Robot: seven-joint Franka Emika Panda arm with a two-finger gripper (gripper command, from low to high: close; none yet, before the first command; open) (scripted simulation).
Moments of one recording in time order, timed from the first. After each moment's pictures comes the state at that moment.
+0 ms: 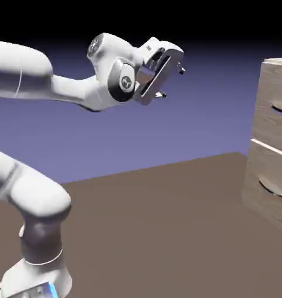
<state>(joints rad) 0.50 -0.82 -0.30 -2.54 -0.66 2.91 -0.09</state>
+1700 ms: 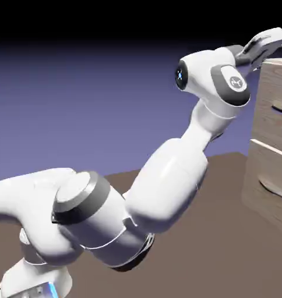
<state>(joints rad) 1.79 -1.50 -1.11 -1.84 -2.40 2.57 -2.31</state>
